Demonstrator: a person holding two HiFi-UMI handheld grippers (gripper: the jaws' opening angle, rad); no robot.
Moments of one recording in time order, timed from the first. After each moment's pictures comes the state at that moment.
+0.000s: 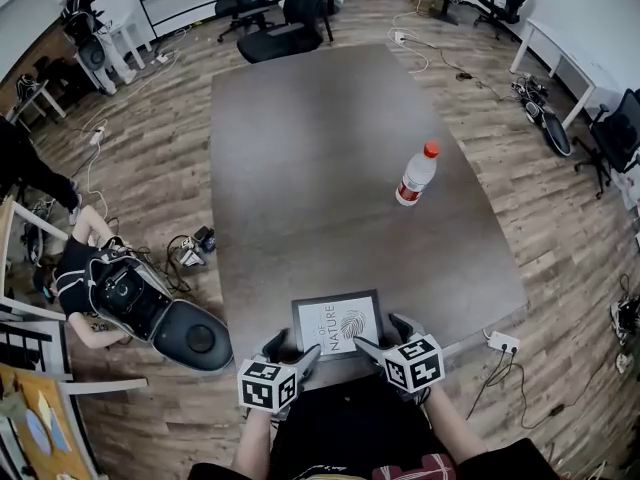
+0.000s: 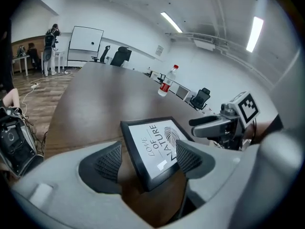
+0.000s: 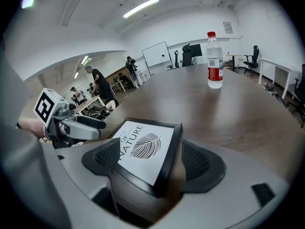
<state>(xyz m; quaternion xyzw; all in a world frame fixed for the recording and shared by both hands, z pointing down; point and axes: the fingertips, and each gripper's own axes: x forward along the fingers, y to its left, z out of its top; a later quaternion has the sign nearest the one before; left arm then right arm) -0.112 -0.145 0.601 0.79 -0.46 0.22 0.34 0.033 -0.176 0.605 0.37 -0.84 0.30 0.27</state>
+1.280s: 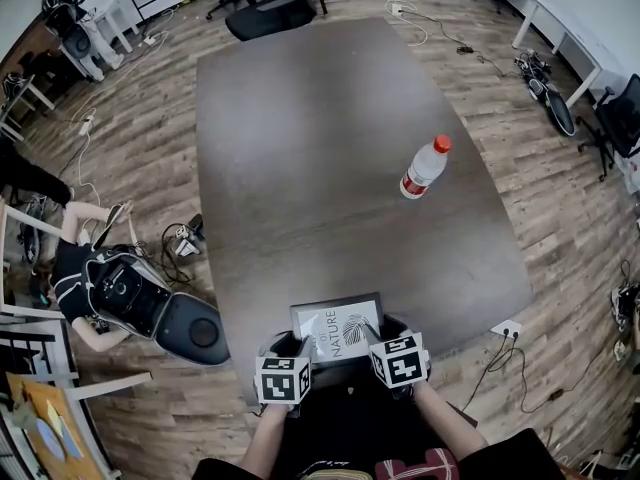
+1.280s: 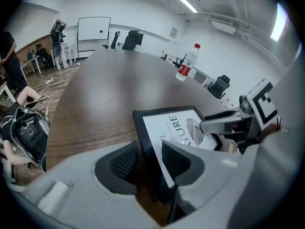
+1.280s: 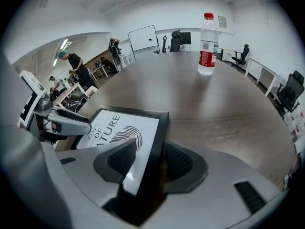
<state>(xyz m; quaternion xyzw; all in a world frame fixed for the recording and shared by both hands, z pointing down) -0.125 -0.170 0.646 0.70 -0.50 0.32 0.39 0.039 -0.203 0.652 0.43 -0.76 0.33 0.36</state>
